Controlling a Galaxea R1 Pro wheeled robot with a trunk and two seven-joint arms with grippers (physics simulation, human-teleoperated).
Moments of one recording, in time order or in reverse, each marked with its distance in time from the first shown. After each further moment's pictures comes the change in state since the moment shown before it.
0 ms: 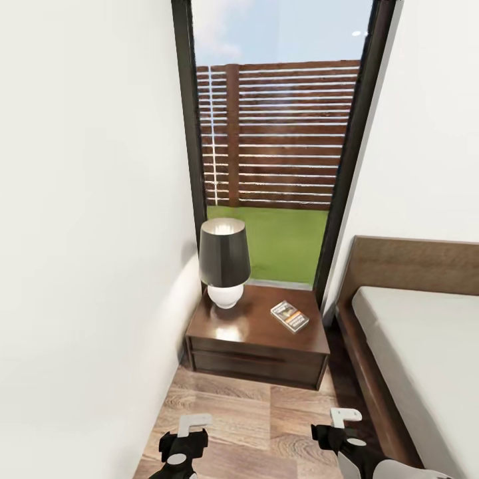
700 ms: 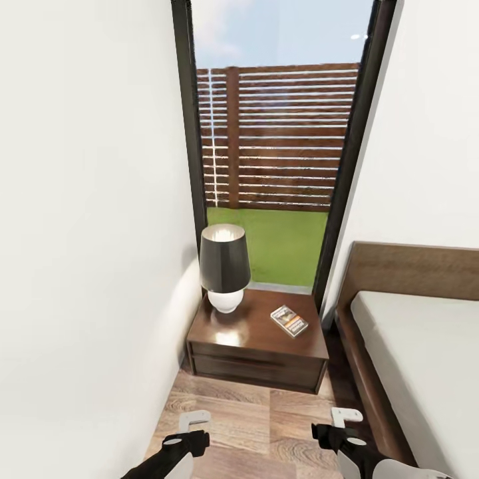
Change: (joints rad) left arm -0.073 0.004 0.001 0.082 0.152 0.134 -0.139; right arm -0.001 0.001 0.000 -0.001 -0.028 0.003 -0.006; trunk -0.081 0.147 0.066
